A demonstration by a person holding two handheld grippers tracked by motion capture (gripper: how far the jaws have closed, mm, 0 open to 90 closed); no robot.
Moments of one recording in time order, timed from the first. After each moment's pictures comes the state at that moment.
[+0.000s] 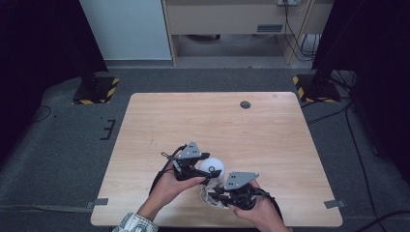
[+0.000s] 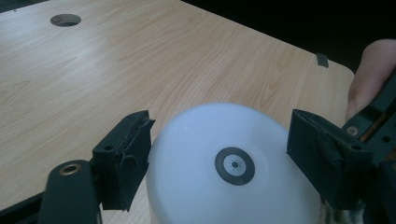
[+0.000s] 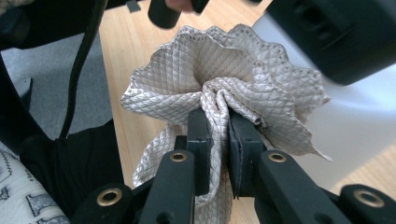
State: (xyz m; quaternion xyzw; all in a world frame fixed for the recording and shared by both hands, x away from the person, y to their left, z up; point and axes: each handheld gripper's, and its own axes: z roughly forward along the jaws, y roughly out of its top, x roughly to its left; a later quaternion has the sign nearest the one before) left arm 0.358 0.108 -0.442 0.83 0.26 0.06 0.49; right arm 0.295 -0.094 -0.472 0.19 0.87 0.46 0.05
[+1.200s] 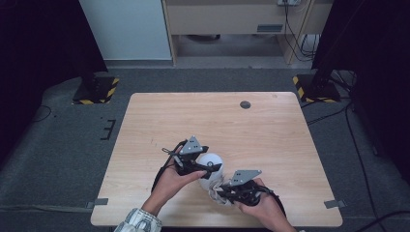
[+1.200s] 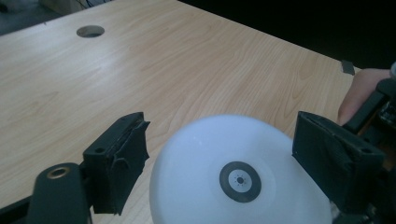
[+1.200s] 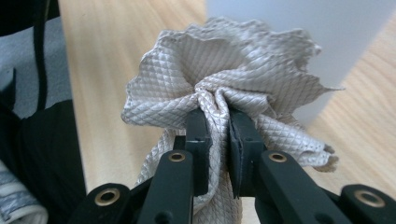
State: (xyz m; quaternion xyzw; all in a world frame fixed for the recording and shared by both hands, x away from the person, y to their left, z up) left arm 0.369 0.107 -0.437 0.82 0.26 0.10 0.50; right arm 0.311 -0.115 -0.500 0.22 0.88 0.43 0.04
